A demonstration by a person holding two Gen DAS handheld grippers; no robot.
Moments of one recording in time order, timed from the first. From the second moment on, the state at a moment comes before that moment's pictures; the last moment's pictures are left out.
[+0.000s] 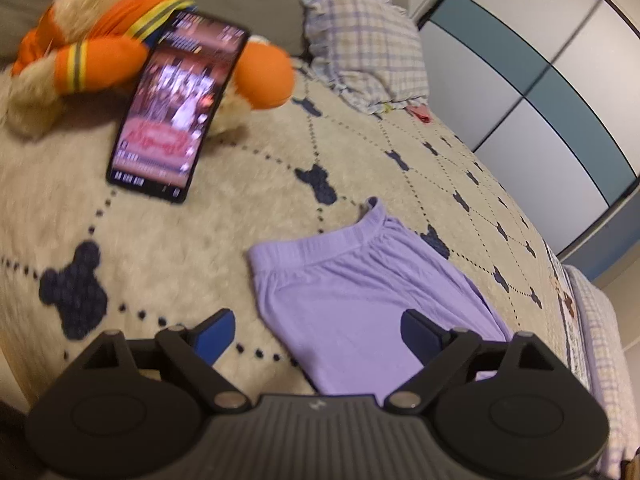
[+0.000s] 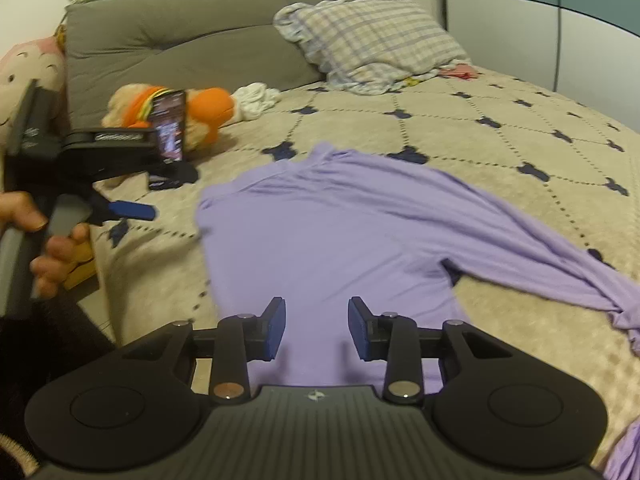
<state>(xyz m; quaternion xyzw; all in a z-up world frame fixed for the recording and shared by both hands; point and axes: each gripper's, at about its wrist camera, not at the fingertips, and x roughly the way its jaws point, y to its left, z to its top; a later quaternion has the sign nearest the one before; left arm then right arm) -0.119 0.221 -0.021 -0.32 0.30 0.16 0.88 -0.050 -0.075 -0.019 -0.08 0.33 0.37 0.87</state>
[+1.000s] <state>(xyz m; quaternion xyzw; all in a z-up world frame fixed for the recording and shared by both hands) 0.069 0.209 -0.015 -0.15 0.33 0.09 0.93 0.073 -0.111 -0.020 -0.04 0.30 0.20 0.93</state>
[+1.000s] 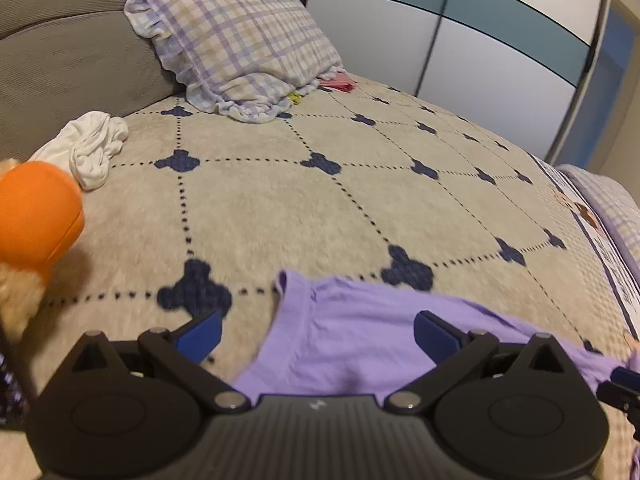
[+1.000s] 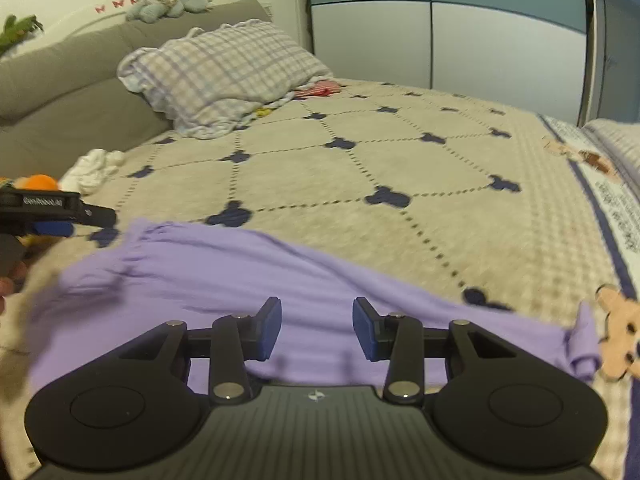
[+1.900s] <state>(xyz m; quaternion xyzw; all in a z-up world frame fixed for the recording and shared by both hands) 0.128 0.247 -0.057 -0.22 0.38 0.10 0.89 0.155 -0.088 -0.062 -0.25 0.32 0.11 0.91</state>
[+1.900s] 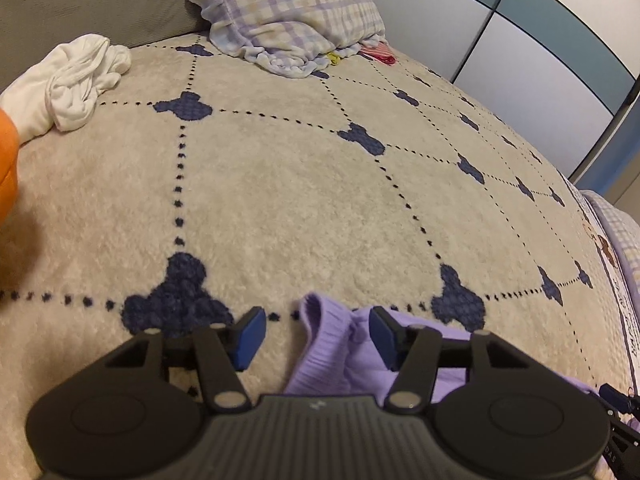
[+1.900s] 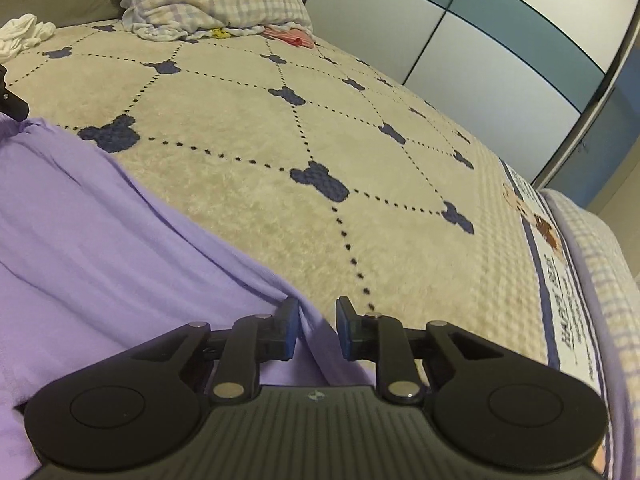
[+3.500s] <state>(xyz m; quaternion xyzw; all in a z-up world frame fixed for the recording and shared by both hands) 0.131 0.248 -0.062 -0.24 0.35 0.09 0.90 0.180 -0.085 -0.046 -0.23 0.28 0.16 0.92</state>
